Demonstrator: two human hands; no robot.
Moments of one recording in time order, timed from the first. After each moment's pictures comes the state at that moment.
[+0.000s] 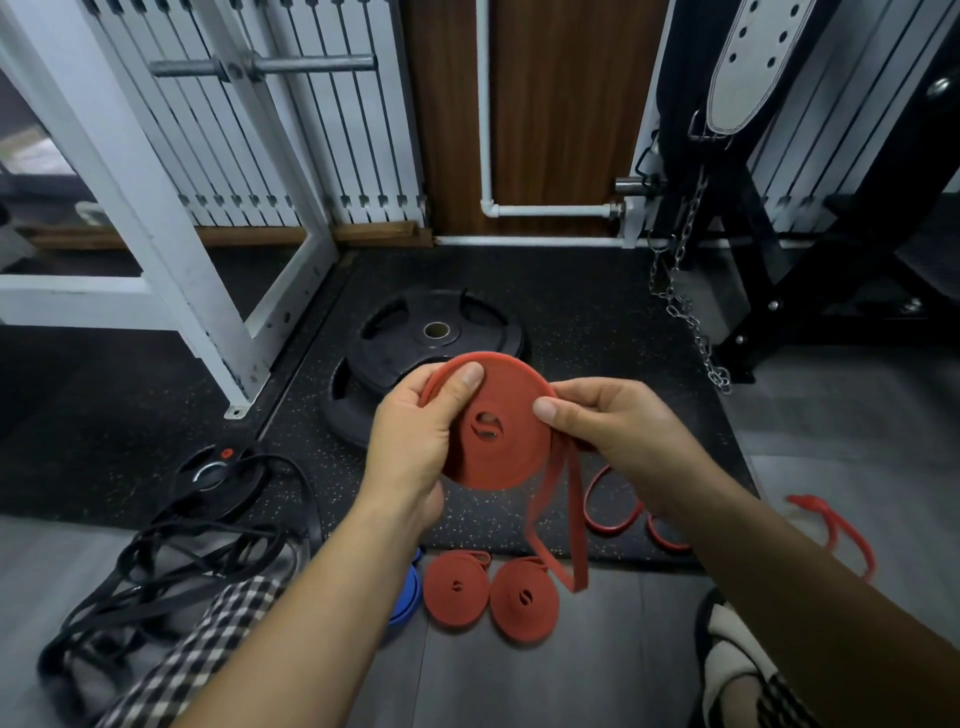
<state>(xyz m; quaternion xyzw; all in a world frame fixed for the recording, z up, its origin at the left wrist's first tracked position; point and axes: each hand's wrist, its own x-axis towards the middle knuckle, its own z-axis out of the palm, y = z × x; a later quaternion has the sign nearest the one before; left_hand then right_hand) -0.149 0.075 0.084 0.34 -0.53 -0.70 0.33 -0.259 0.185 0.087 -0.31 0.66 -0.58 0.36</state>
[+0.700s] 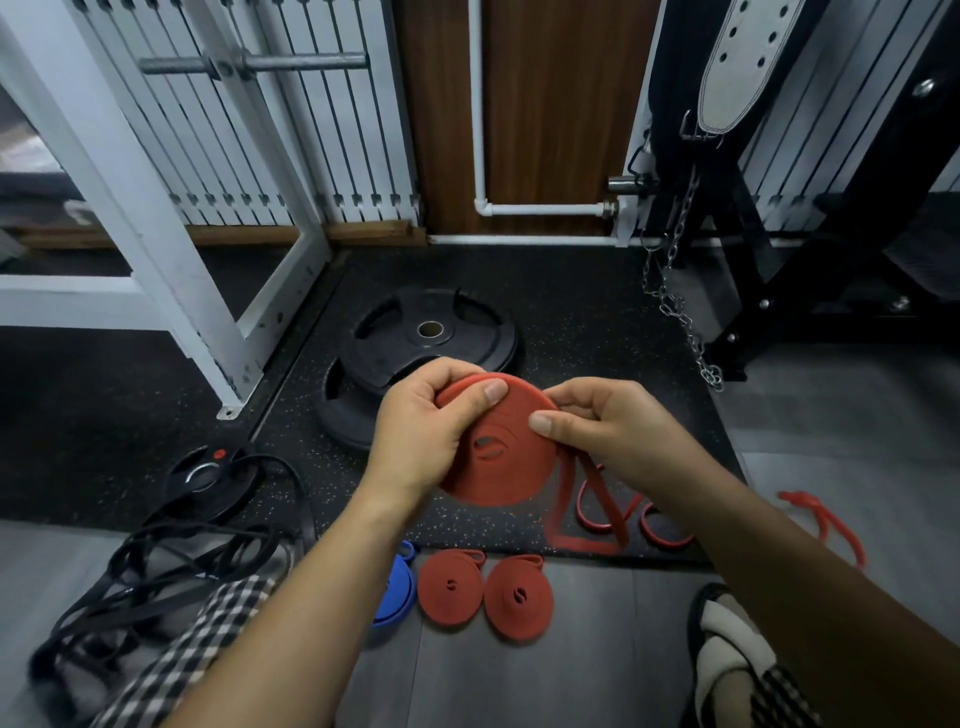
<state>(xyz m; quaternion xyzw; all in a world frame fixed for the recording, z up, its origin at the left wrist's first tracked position) -0.150 0.069 0.077 0.26 -0.71 -0.57 0.31 -0.264 0.191 0.087 -0.36 0.67 -0.54 0.35</state>
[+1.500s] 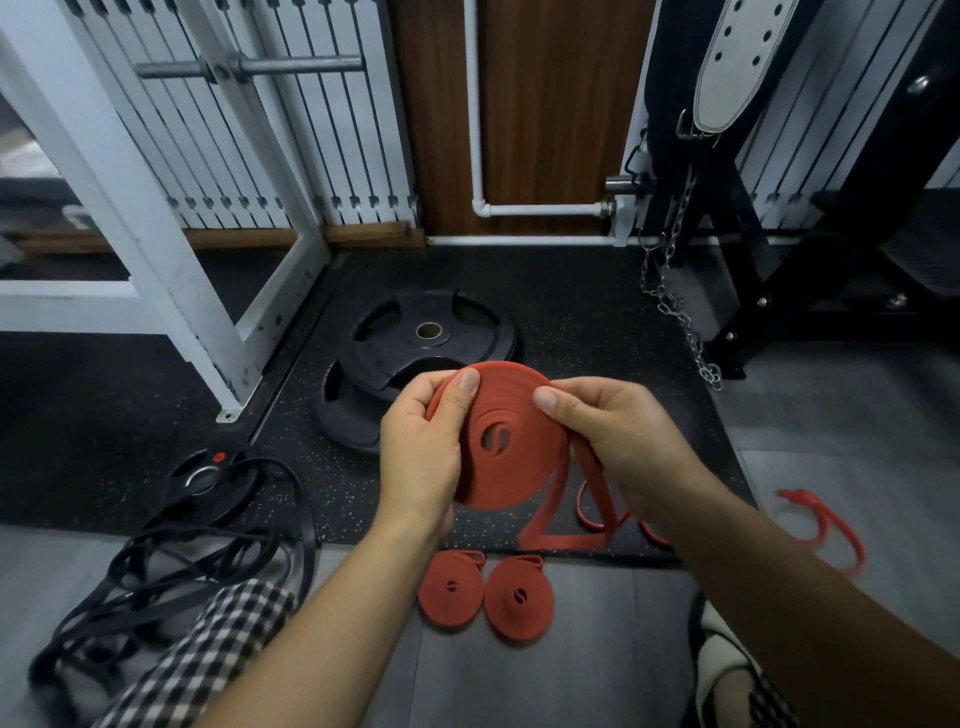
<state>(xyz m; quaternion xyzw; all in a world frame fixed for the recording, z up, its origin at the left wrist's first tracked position) -0.156 0.088 0.074 0.33 -0.59 -0.63 0.37 -0.259 0.188 0.082 -0.25 0.64 -0.63 0.35</state>
